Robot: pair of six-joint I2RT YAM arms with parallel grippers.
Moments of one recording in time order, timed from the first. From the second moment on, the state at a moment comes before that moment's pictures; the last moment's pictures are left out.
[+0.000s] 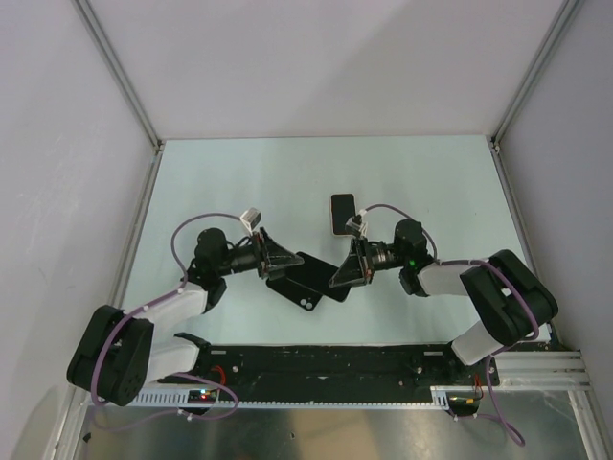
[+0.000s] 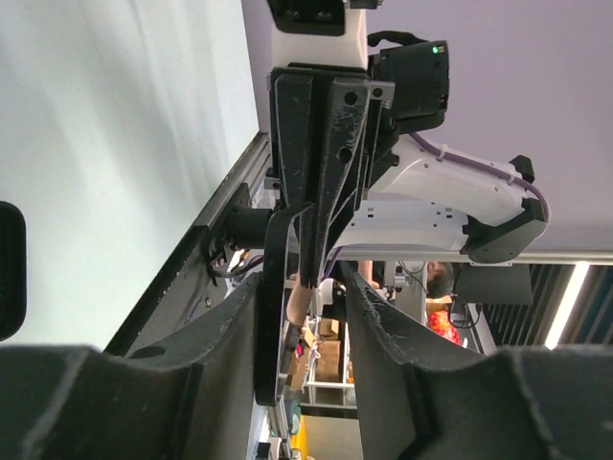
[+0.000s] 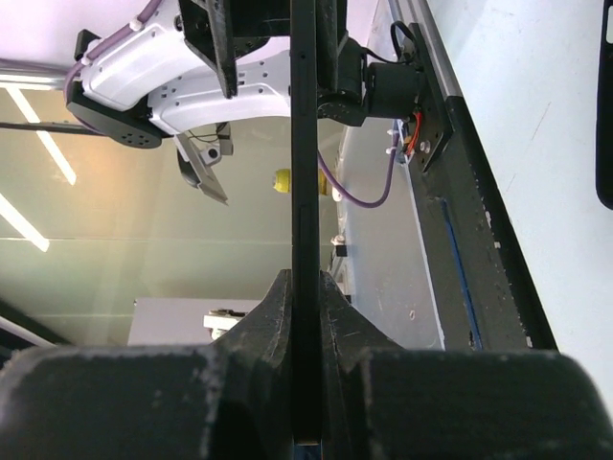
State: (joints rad) left arm -0.35 1.17 0.34 0.70 0.92 -1.36; right arm 0.52 1.55 0.48 1.01 -1.20 1.36
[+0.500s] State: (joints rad) left arm -0.37 1.17 0.34 0.64 0.93 -1.31; right arm 0.52 1.54 0.53 0.82 -1.21 1.25
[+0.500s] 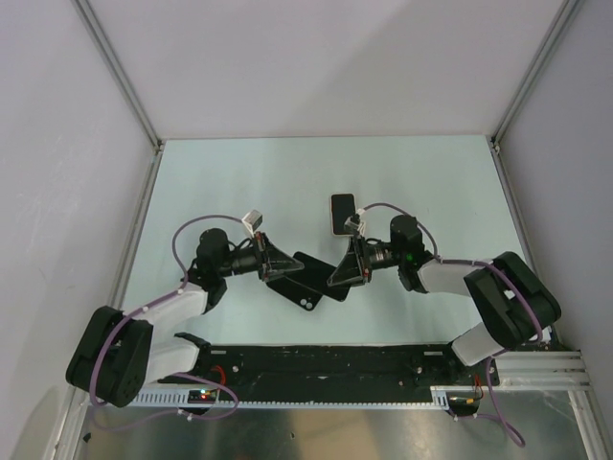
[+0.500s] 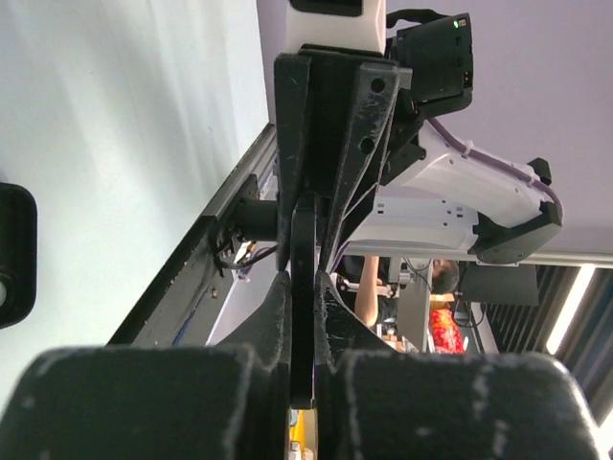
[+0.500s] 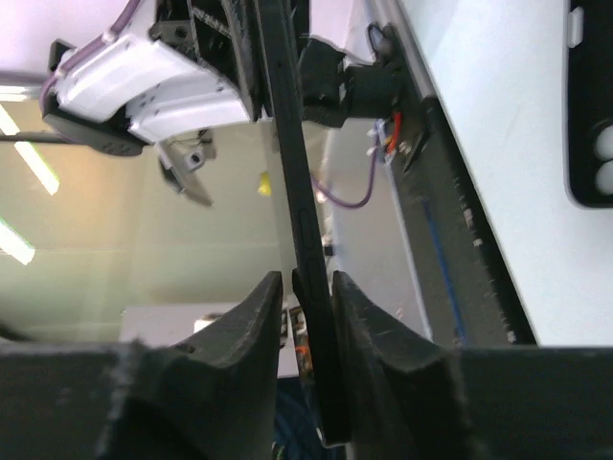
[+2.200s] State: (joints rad) left arm -0.04 0.88 0.48 -0.20 0.56 -1.17; right arm 1.10 1.62 0.89 -0.23 0.33 0.99
